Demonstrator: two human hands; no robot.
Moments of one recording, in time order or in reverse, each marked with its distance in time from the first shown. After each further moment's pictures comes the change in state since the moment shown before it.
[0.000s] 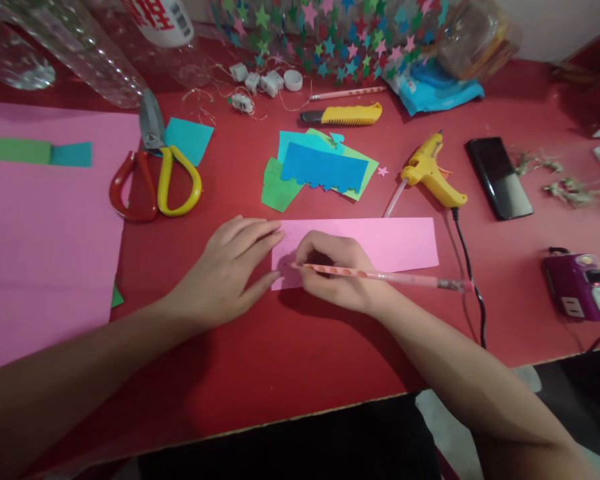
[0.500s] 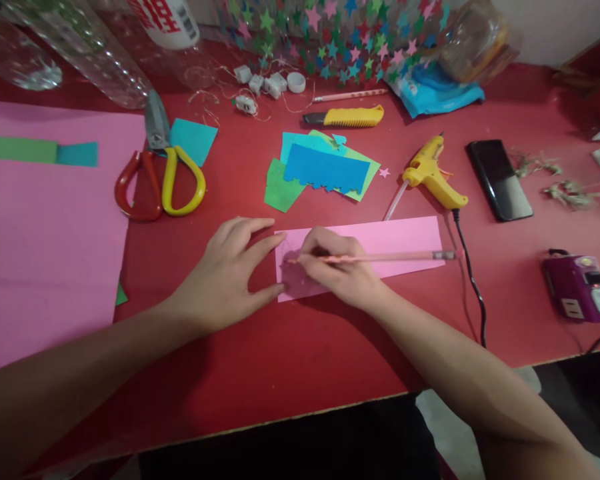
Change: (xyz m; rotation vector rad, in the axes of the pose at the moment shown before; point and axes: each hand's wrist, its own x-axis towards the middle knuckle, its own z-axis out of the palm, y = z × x) left_hand -0.002 0.007 -0.001 -0.010 -0.003 -0.104; right_hand 0.001 0.007 0.007 0.152 0.058 0.042
